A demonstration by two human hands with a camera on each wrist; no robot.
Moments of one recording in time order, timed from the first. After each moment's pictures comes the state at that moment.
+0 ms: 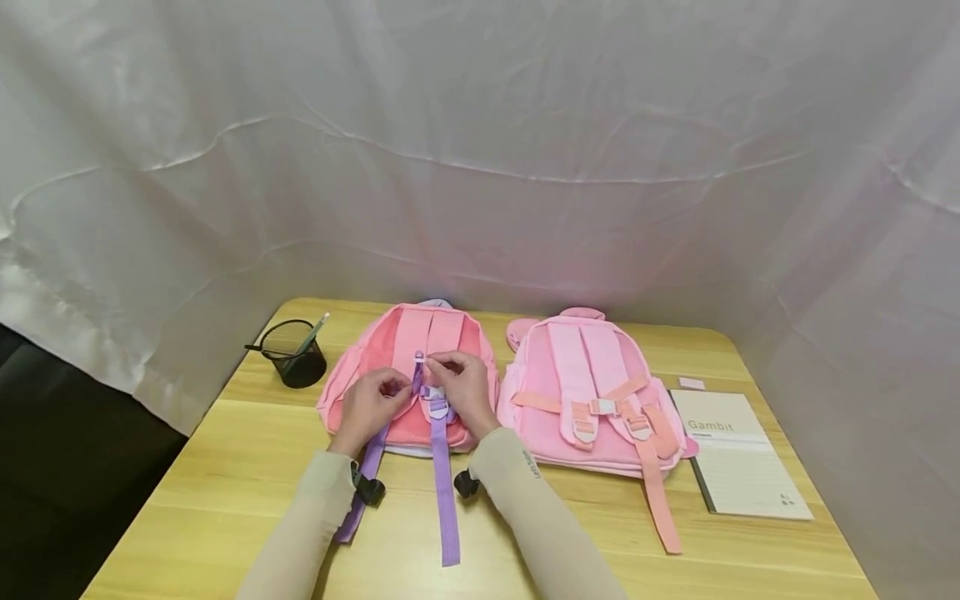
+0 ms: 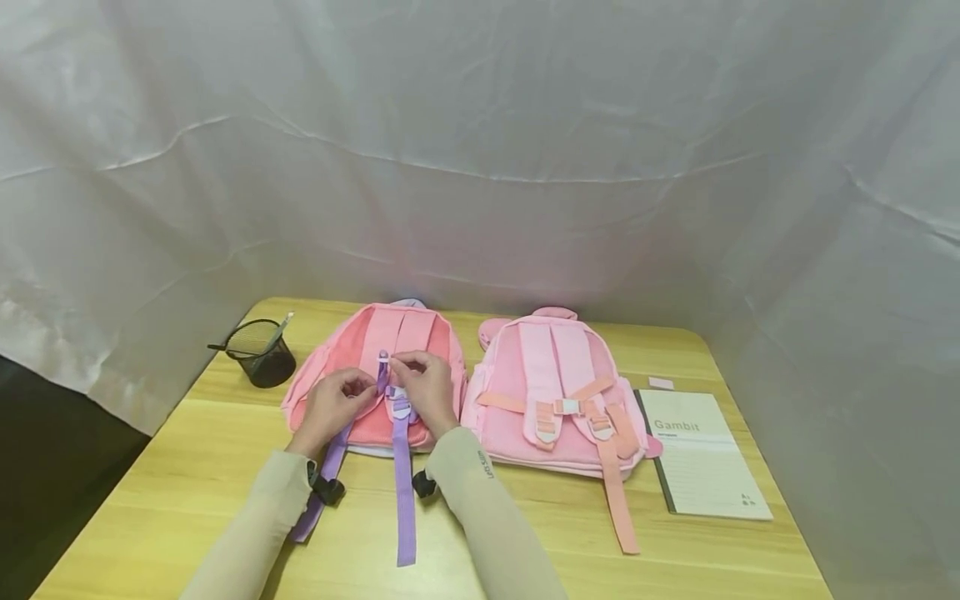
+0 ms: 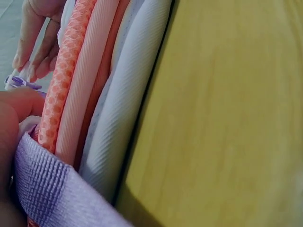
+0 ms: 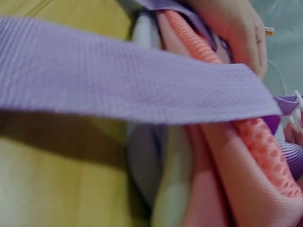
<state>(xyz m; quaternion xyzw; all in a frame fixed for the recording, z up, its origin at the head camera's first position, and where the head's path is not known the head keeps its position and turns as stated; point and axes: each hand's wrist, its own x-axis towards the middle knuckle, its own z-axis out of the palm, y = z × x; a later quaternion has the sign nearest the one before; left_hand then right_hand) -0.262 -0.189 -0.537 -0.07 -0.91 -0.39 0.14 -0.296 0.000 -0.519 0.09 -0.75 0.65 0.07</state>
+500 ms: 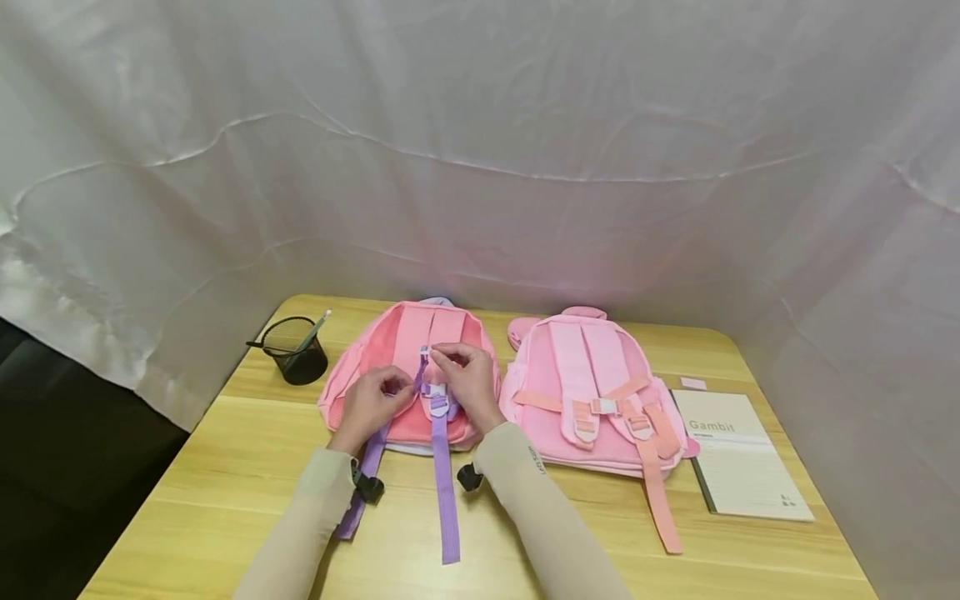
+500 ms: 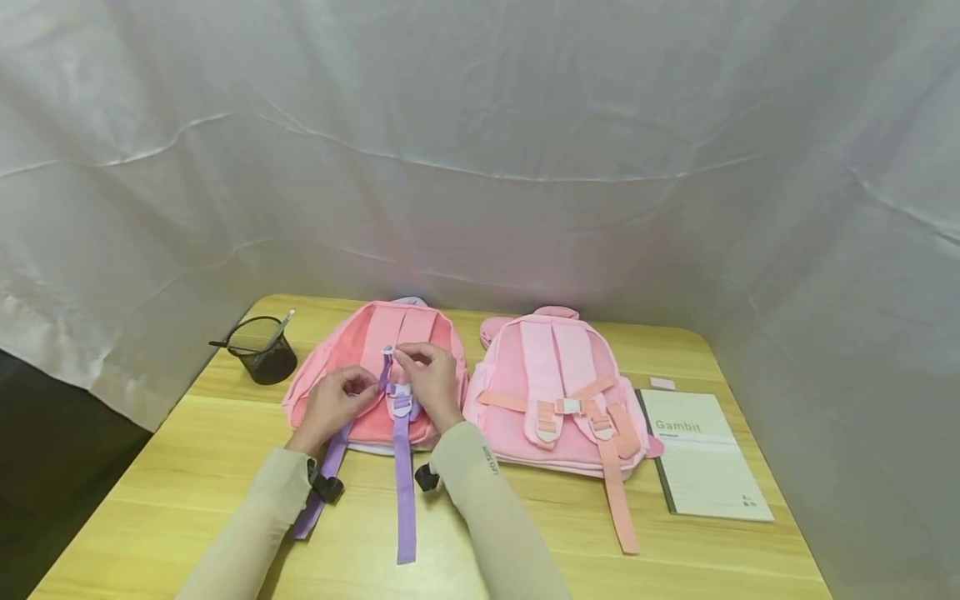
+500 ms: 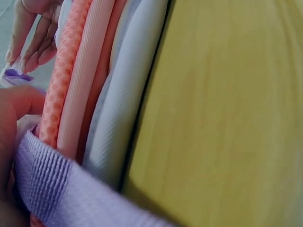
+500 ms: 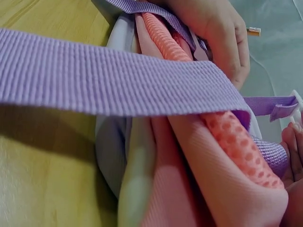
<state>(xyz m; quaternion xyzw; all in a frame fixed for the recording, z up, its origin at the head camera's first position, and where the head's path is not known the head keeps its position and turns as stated) -0.260 -0.188 -0.534 -0.06 -0.91 -0.40 0.12 -0.299 0.003 -0.509 0.11 -0.74 0.65 0.11</state>
